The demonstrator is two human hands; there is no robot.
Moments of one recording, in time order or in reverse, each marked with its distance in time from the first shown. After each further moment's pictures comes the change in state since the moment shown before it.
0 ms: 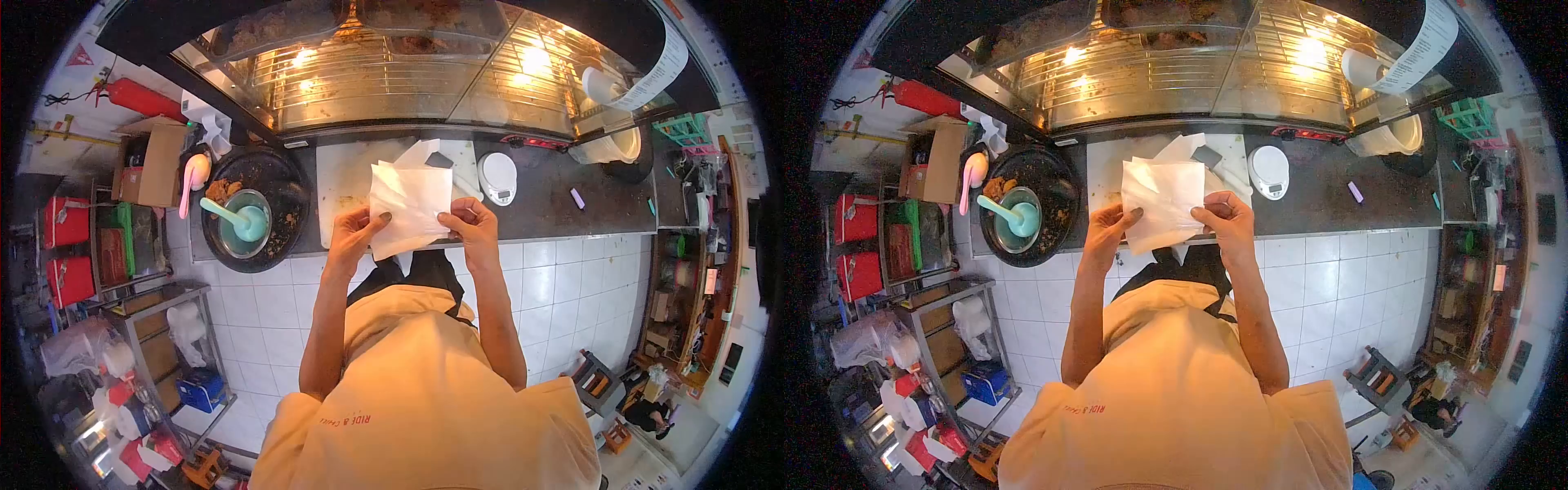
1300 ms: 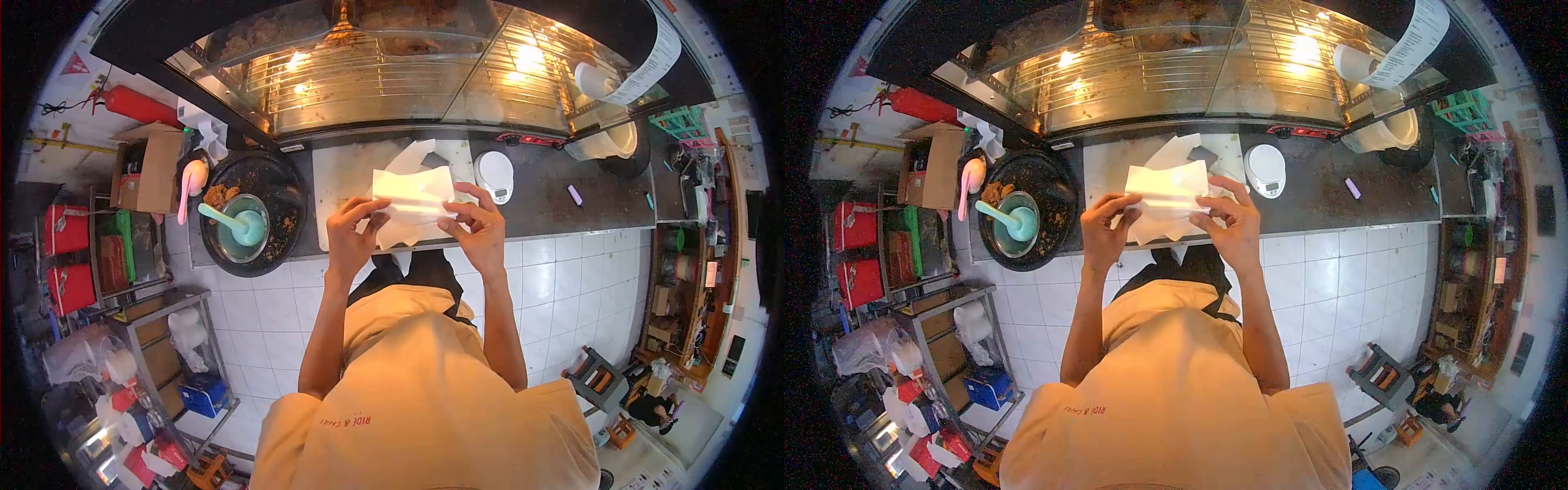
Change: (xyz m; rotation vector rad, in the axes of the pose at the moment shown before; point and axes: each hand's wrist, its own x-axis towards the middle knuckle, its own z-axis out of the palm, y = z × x) left_hand 0.008 0.005 0.009 0.566 0.083 0.672; right_hand -0.009 -0.019 0.002 -0.329 -0.061 -0.465
